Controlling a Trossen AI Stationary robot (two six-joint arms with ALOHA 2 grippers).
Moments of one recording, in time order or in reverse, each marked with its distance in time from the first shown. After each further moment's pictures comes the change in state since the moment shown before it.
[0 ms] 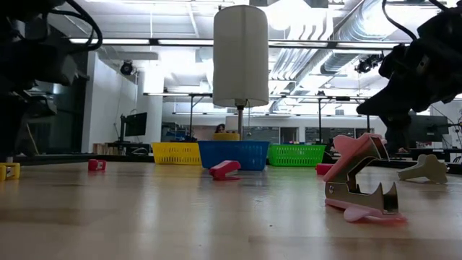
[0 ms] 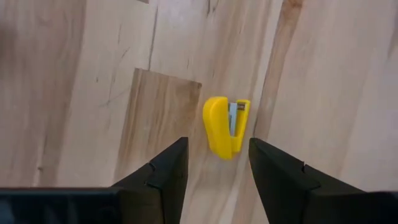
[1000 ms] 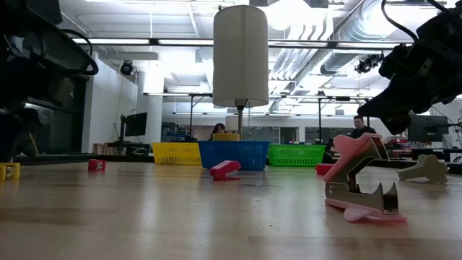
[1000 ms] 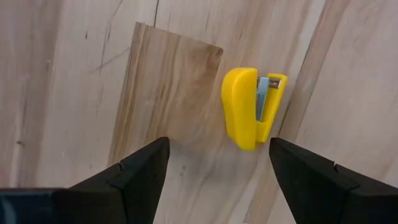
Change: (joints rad) left arm -0.026 0.201 0.007 0.015 0.017 -0.073; right arm 0.000 0.012 0.000 -0.004 -0.012 -0.042
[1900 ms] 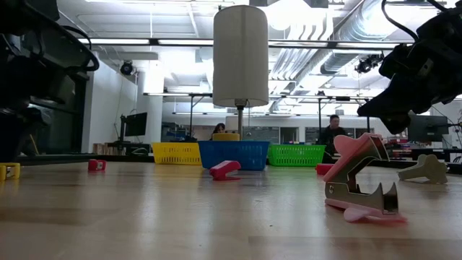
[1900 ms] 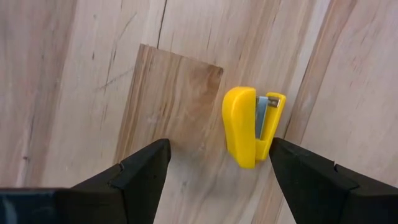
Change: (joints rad) left arm -0.001 0.008 -0.006 0.051 -0.081 0.004; right arm 0.000 0.000 0.000 0.000 -0.001 -0.018
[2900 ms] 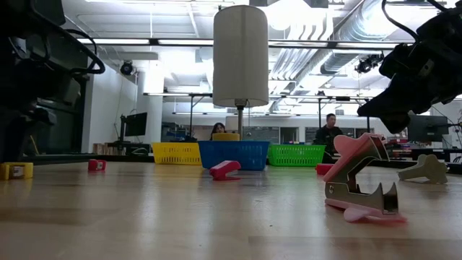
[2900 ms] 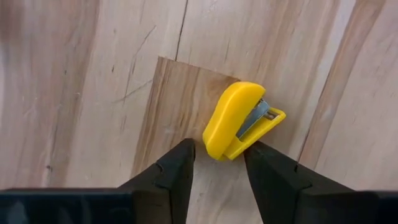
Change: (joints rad) left arm 0.002 0.039 0.001 0.001 0.005 0.020; right arm 0.000 0.000 0.000 0.000 0.000 -0.016
